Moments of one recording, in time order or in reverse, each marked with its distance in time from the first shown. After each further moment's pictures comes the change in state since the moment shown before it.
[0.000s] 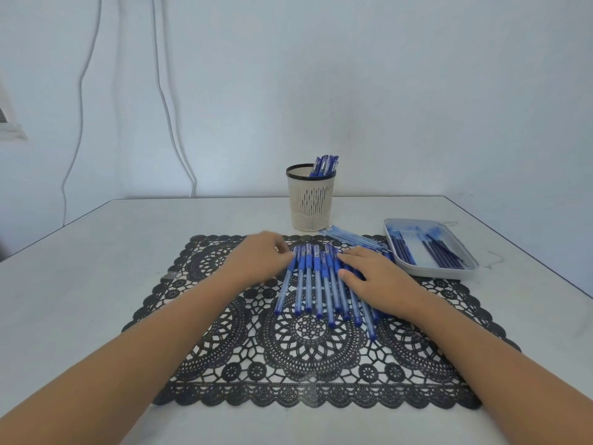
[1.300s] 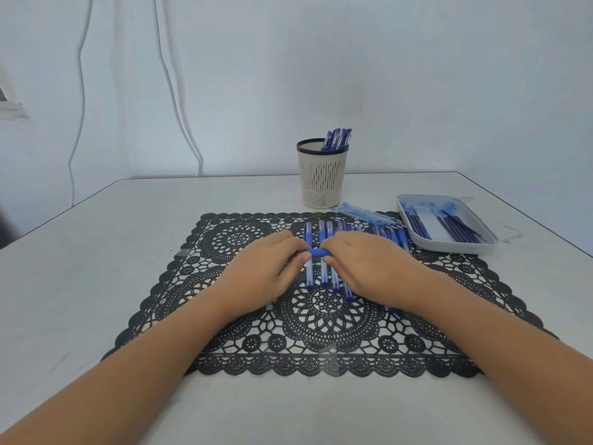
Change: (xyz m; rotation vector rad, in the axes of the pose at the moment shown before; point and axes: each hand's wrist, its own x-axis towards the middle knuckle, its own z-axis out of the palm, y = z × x) left_hand -0.059 -0.019 0.010 0.079 0.178 0.514; right_hand -0.010 -0.044 0.002 -0.269 0.117 -0.439
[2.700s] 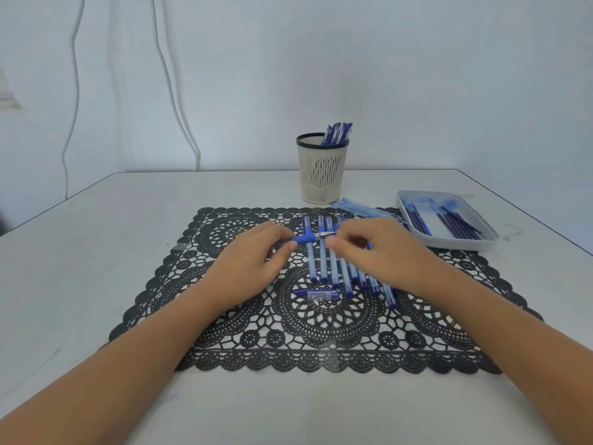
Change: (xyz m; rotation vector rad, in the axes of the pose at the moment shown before) left_hand -0.005 -0.011 -0.001 -0.102 0.071 -0.129; right_hand -0.008 -0.012 -0.026 0.536 0.033 0.340
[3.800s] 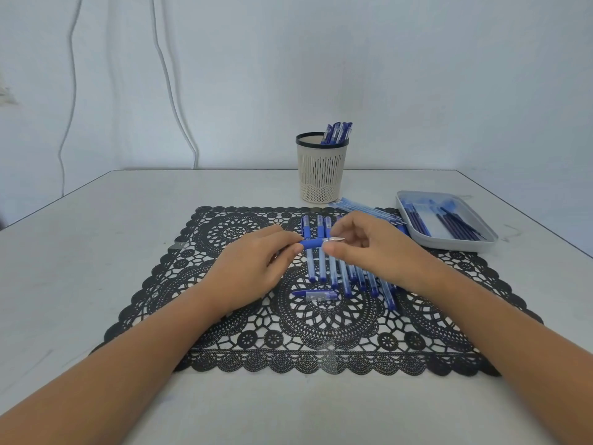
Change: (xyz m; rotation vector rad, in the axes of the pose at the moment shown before) left_hand -0.001 0.004 0.001 -0.003 0.017 0.113; right_hand 0.008 0.016 0.007 0.272 -0.035 0.124
